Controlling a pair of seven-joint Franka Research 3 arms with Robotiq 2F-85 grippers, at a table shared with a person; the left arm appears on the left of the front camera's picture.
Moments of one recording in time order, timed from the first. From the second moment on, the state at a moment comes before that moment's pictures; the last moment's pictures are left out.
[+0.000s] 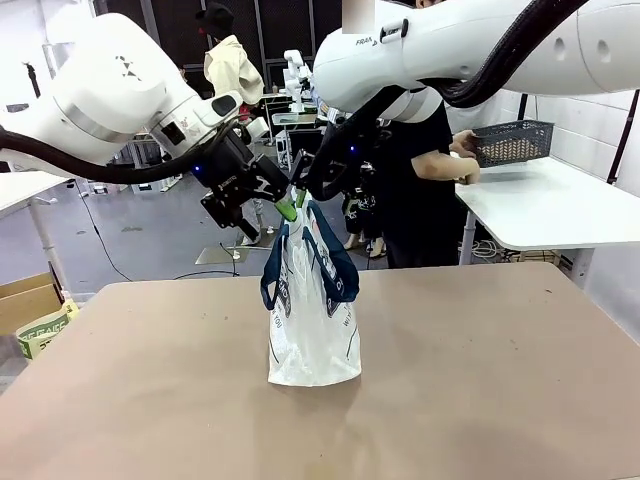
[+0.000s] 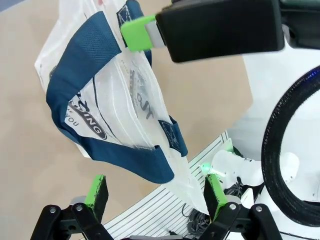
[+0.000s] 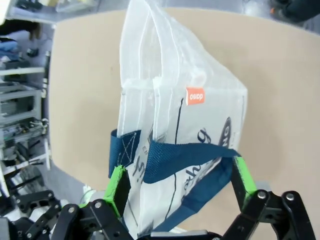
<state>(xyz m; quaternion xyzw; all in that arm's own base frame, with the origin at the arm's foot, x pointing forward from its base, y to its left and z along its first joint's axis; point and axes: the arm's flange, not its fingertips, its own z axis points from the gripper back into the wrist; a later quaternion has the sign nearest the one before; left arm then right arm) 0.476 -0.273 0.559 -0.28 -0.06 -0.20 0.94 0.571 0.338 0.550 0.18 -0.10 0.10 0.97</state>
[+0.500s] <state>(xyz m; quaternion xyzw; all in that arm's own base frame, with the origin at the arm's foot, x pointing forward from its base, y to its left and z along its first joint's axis) 0.497 -0.275 0.533 -0.28 -0.07 -0.18 0.94 0.569 0.339 0.537 0.17 -0.07 0.10 0.98</state>
